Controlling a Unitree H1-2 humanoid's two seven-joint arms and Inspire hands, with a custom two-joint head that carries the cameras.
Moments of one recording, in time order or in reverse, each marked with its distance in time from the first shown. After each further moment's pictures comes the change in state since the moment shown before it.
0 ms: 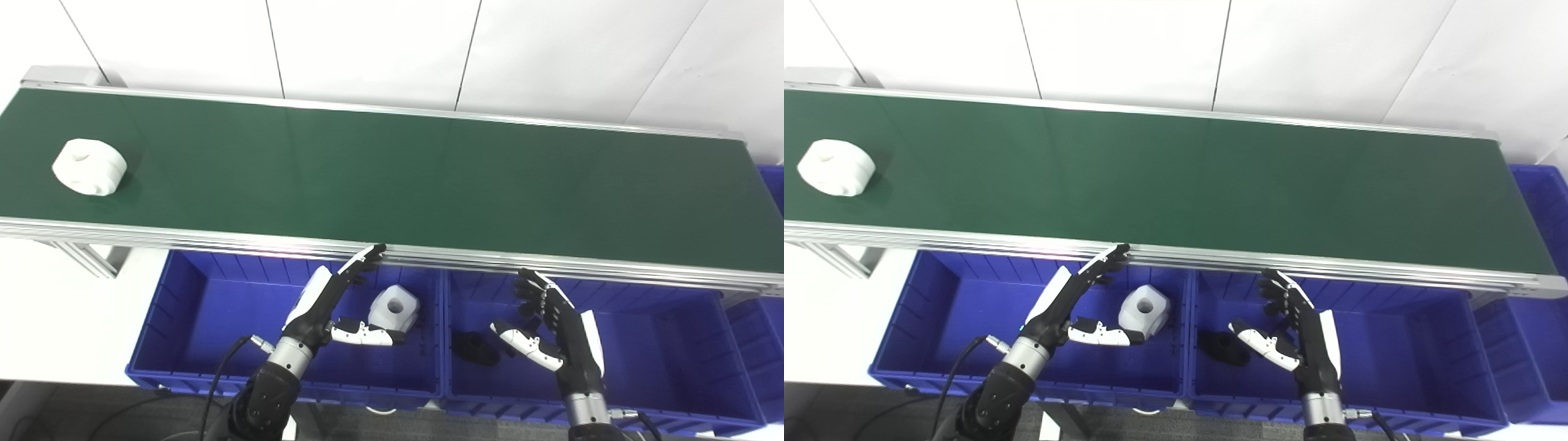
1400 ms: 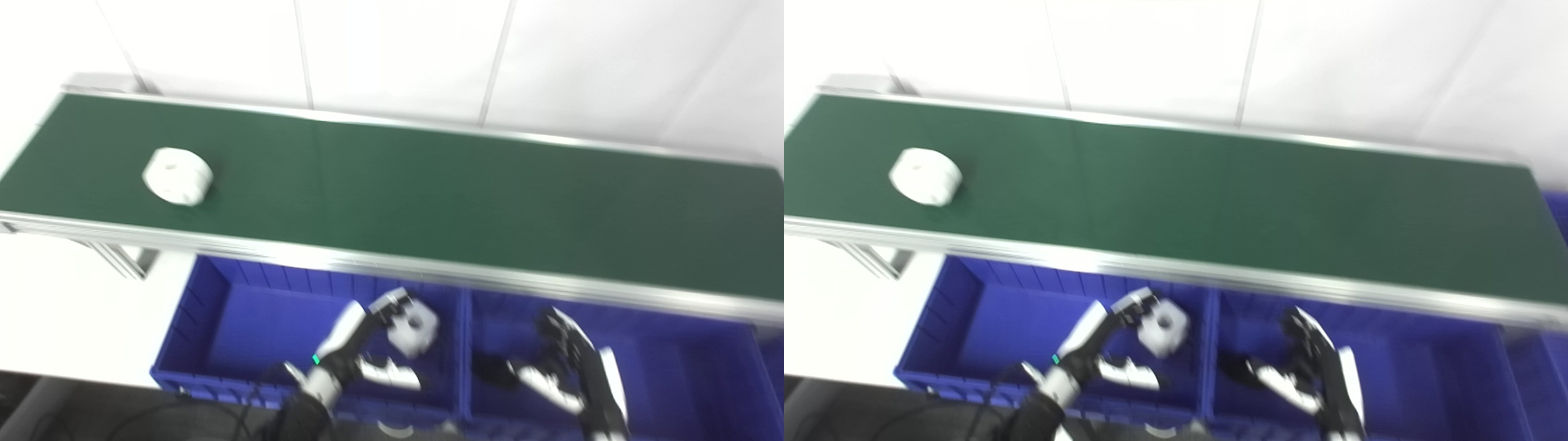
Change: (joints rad) left arm -0.018 -0.037 -0.049 0.201 0.022 -0.081 0.074; right arm -0.007 -0.020 -0.019 0.123 -0.070 -0.053 -0.015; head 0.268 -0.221
